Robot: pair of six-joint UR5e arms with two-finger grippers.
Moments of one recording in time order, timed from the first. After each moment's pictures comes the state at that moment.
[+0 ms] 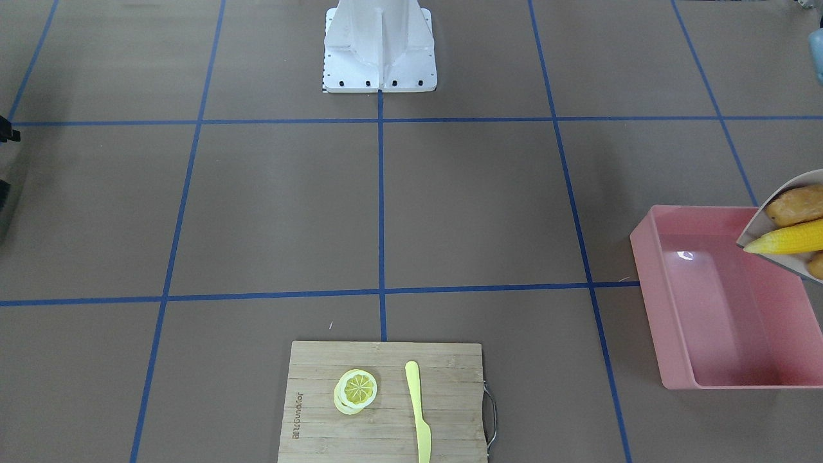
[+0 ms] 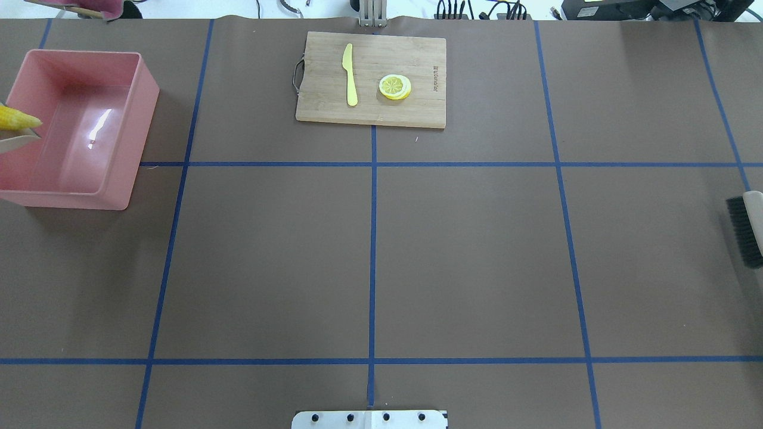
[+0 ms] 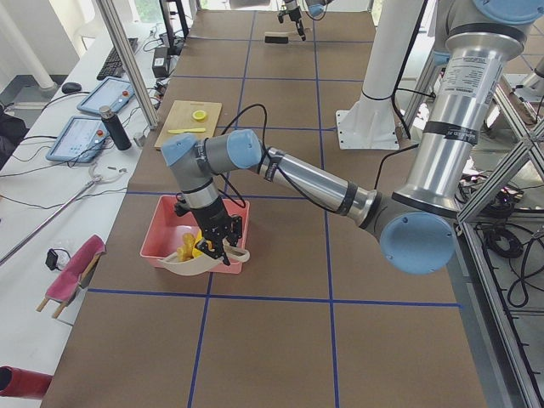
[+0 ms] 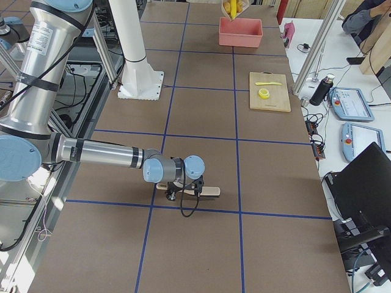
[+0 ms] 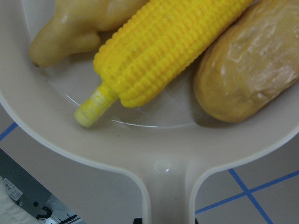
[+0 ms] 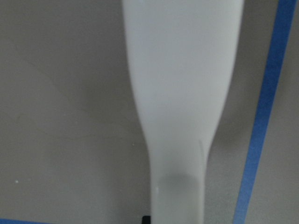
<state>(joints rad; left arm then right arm) -1.42 -1.88 -1.68 -0.88 -1.96 0.68 1.14 -1.88 1.68 -1.45 2.51 0.22</state>
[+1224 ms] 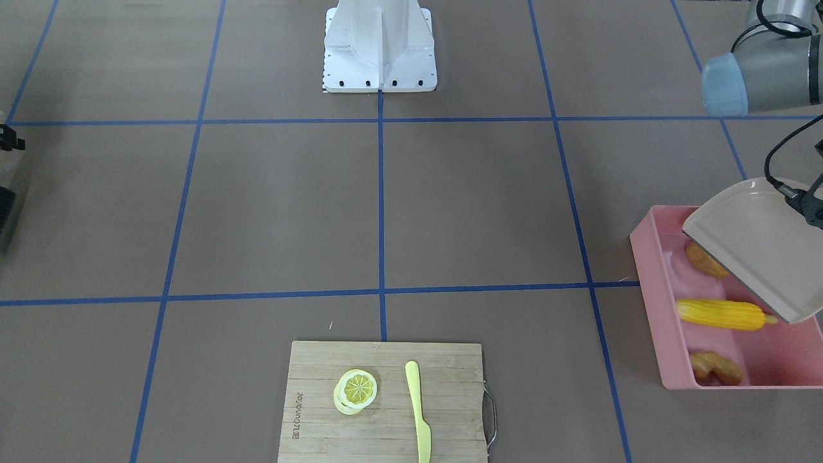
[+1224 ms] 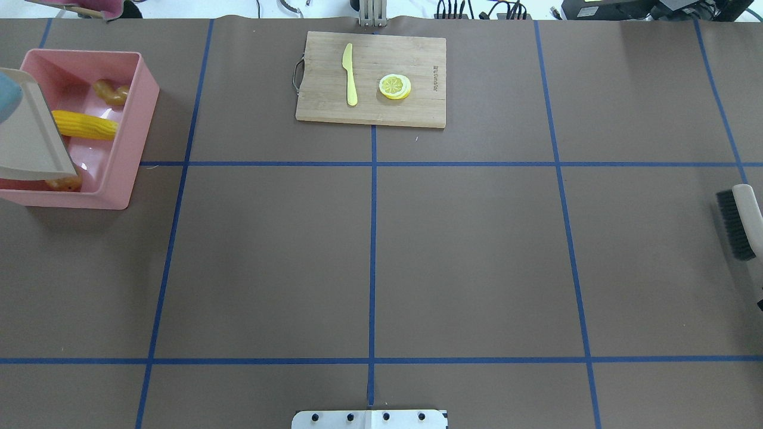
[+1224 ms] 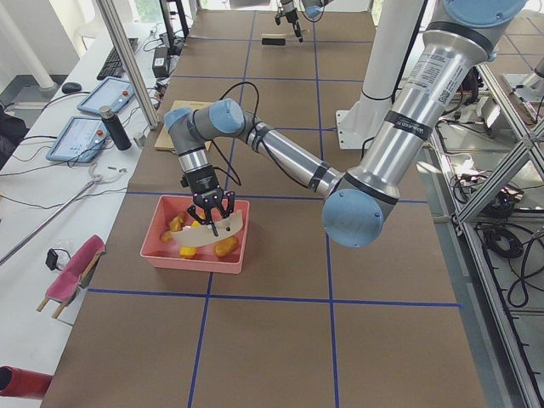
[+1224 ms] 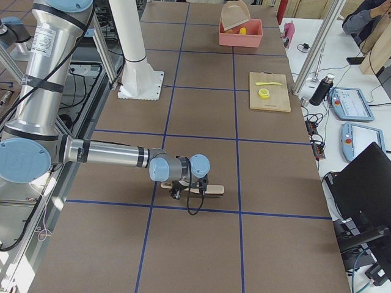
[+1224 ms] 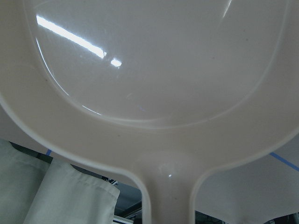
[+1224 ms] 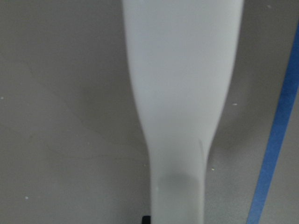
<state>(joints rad) -1.23 -2.01 -1.68 -0.74 -1.73 0.77 1.13 -1.84 1.66 -1.46 2.51 0.22</state>
